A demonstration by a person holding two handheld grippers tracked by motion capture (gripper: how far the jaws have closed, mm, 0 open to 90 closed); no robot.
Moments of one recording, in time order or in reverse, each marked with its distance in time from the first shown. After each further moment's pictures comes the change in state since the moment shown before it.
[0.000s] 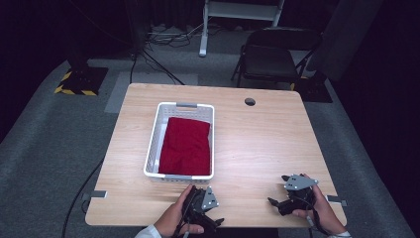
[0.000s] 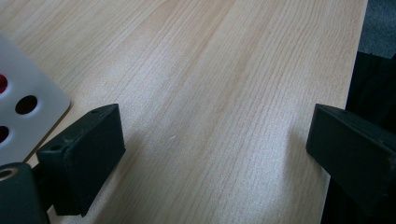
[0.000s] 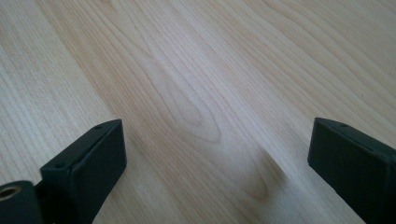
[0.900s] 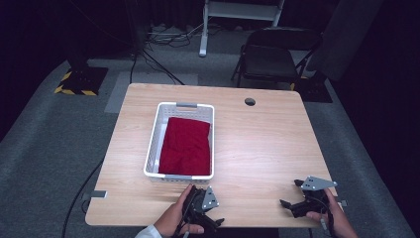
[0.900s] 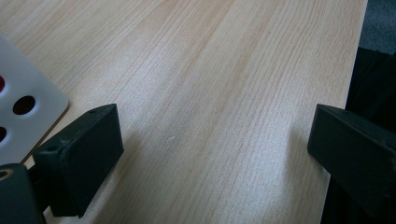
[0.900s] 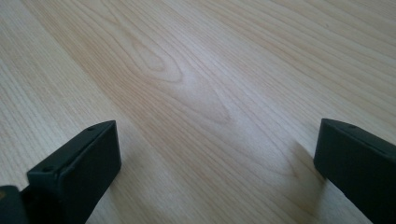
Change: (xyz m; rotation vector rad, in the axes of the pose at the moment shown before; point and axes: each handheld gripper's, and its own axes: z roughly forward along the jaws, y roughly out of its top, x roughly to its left) left arm 0.000 0.000 0.001 0.002 -0.003 0.000; right arm -0.023 -0.038 -0.016 -0.037 0.040 0.169
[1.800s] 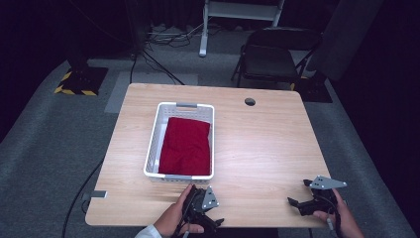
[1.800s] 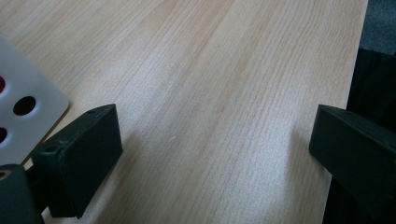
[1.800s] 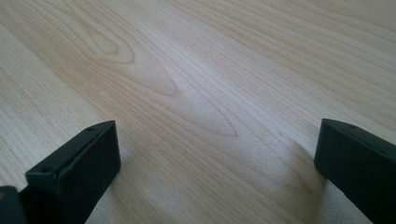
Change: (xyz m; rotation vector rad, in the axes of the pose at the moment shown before) left arm 0.001 0.000 0.000 0.002 0.000 0.004; right arm -0.016 -0.012 -0.012 -0.001 -0.059 0.059
